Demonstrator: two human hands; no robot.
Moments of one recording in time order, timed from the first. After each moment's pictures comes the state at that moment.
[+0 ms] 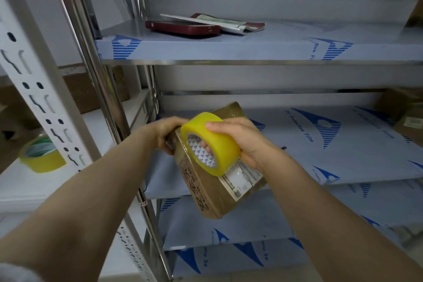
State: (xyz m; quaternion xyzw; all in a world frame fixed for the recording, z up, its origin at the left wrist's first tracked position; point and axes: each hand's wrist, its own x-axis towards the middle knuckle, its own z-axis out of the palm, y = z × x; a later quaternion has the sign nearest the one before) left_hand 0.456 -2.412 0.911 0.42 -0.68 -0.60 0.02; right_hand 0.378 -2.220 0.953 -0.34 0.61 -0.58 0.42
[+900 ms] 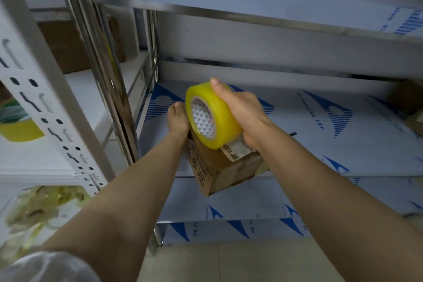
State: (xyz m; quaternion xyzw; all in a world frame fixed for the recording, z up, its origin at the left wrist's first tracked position) left_hand 0.397 -2.455 0.768 0.44 -0.56 -0.61 0.35; right_hand 0.383 -2.280 0.935 -0.27 0.75 -0.53 0.30
